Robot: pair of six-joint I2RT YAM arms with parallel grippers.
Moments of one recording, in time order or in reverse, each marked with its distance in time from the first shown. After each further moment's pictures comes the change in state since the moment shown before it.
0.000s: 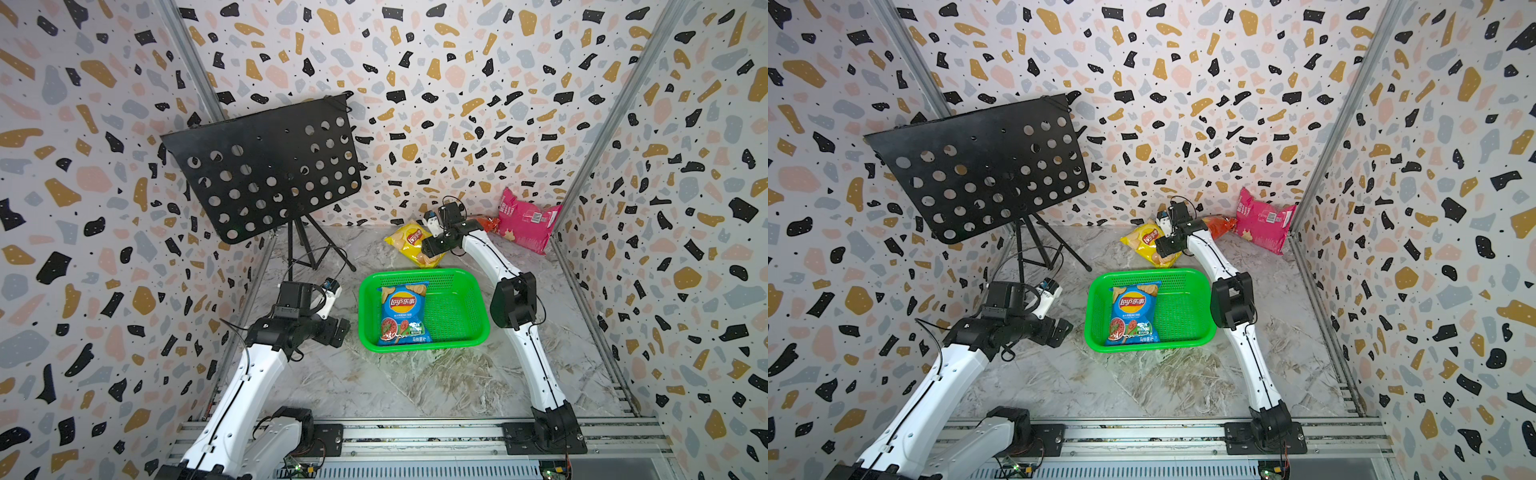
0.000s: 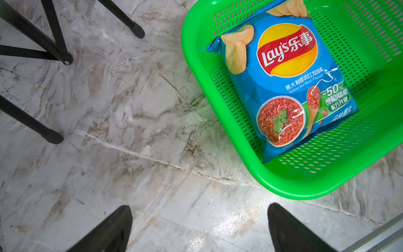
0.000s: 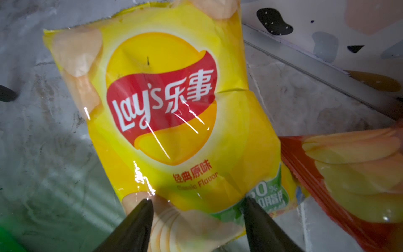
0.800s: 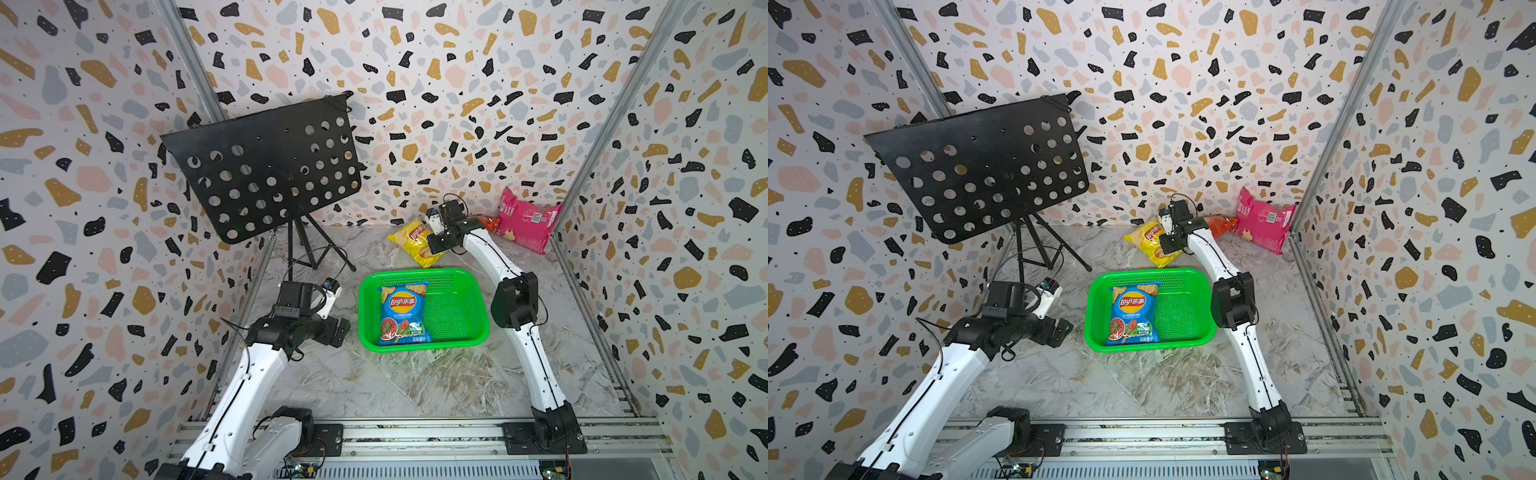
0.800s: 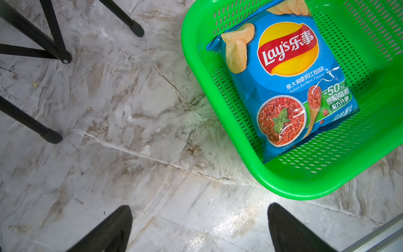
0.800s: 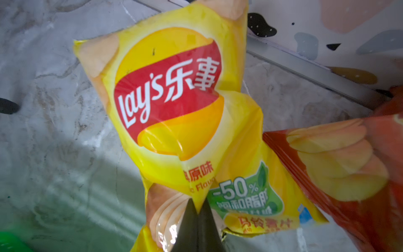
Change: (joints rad) left arm 0.000 0.004 0.000 0.000 0.000 0.000; right arm 0.011 -0.053 -0.003 -0.017 0.030 0.059
